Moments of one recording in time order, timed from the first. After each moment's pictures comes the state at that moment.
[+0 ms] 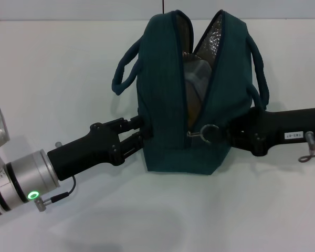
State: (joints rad) left arm -0.43 -2.09 0.77 0.19 1.62 1.51 -1.05; right arm 0.63 1.97 -1.19 -0.52 -1.61 -1.57 1.53
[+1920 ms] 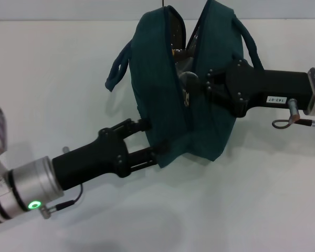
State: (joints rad) left arm -0.43 -2.09 0.77 0.16 1.63 1.62 -1.00; right arm 0.67 2.02 -1.14 -0.50 -1.41 -1.58 1.30
